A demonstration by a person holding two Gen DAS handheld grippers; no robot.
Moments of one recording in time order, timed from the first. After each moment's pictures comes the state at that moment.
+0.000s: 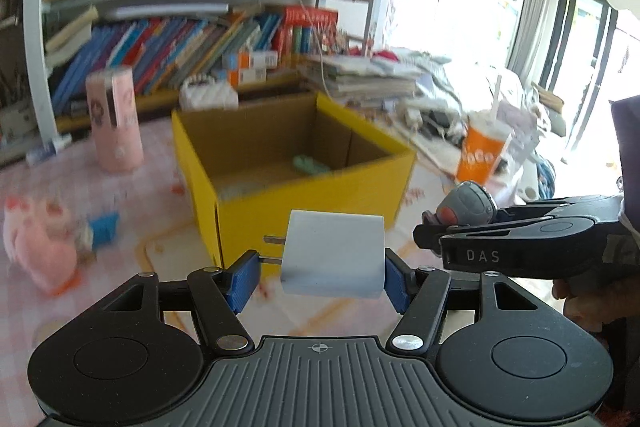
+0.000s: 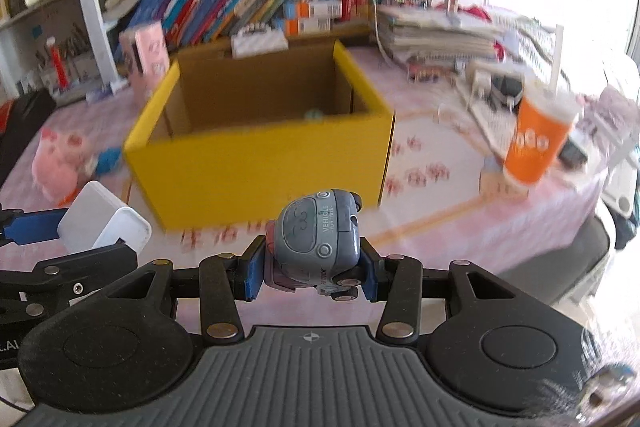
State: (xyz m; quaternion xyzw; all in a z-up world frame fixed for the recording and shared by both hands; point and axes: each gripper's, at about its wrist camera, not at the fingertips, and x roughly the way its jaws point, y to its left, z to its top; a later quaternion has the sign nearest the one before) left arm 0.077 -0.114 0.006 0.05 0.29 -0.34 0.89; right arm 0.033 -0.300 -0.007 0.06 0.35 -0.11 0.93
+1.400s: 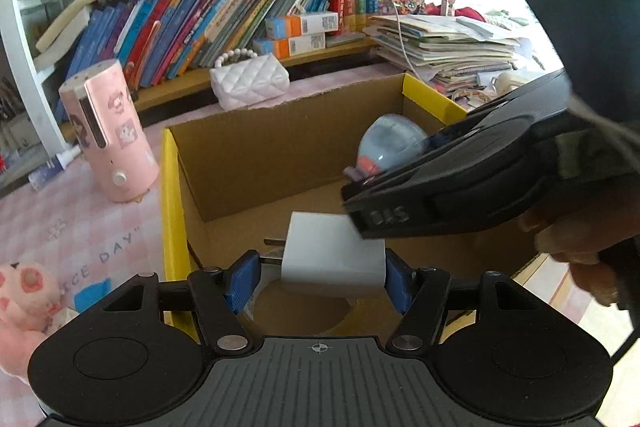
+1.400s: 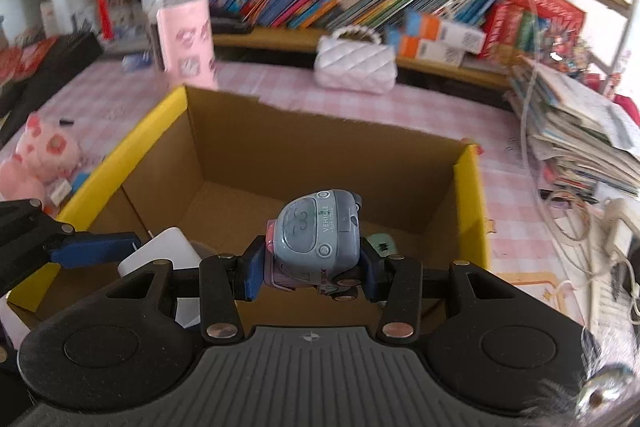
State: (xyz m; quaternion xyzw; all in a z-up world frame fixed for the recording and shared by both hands) left arm 0.213 -0.208 -0.032 0.11 0.35 -0.23 0.90; right arm 0.266 -0.341 -0.027 -0.05 0.40 0.08 0.91
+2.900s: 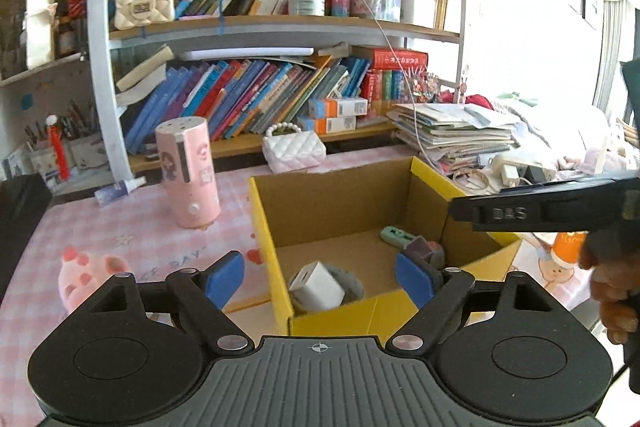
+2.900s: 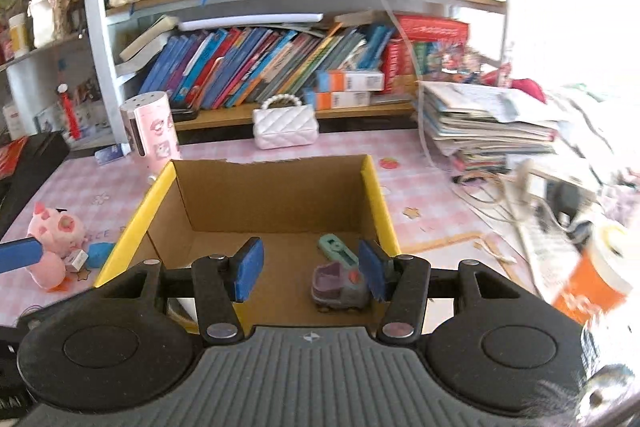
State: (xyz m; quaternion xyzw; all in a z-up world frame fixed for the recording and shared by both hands) left arm 0.124 -0.136 0.022 0.05 0.25 -0.20 0.95; right arm 0.145 -0.348 0.027 0.03 0.29 -0.05 0.96
